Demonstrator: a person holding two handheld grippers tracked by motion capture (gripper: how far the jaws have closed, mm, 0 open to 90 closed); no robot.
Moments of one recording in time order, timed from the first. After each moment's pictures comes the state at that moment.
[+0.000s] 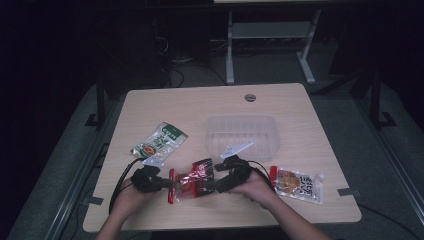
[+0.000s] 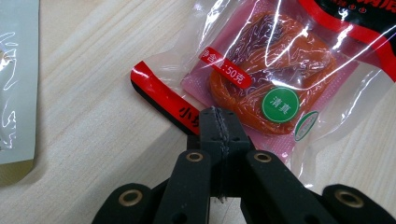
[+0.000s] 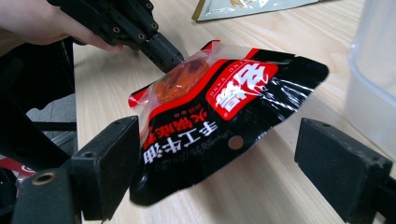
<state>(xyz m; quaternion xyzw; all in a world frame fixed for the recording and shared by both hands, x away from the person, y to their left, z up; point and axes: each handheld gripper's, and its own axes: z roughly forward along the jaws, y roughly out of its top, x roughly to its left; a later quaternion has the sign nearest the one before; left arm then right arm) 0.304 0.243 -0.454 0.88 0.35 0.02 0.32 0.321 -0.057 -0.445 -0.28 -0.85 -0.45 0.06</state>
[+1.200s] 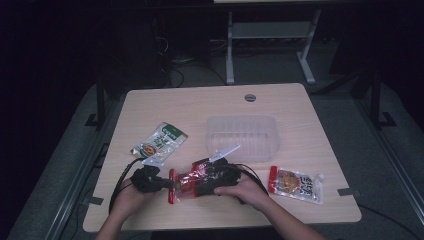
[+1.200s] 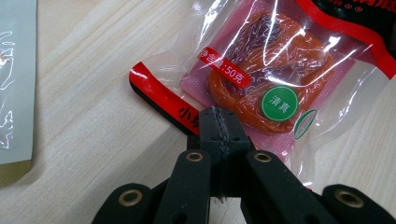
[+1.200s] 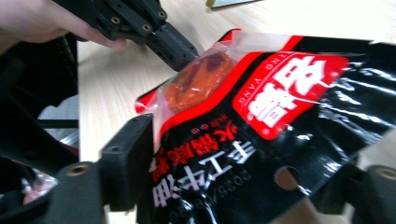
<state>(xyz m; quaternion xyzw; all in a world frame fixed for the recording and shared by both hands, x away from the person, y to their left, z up) 0.305 0.245 -0.454 0.88 0.35 0.02 0.32 0.323 -0.028 -0.463 -0.28 -0.85 -0.44 0.11</state>
